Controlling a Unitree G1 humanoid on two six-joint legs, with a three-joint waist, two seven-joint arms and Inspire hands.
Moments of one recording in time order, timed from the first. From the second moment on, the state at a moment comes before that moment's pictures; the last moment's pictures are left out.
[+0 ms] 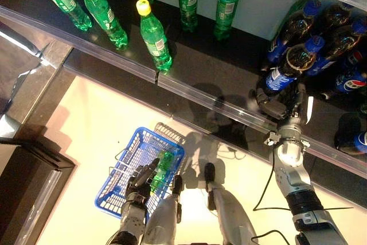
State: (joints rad) left arm -0.13 0.12 -0.10 0.92 -1.23 -0.26 -0.03; right arm -0.35 -0.36 0.05 0.34 0.37 -0.28 -0.43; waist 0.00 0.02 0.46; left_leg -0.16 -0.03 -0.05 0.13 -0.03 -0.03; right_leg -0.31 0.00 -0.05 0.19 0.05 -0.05
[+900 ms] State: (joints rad) left arm -0.18 0.13 -0.10 0.94 -1.24 -0.25 -0.03; right arm -0.55 -0.44 0.04 0.46 0.42 -0.20 -0.49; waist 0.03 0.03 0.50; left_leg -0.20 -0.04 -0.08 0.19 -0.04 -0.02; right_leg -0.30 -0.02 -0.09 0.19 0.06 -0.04
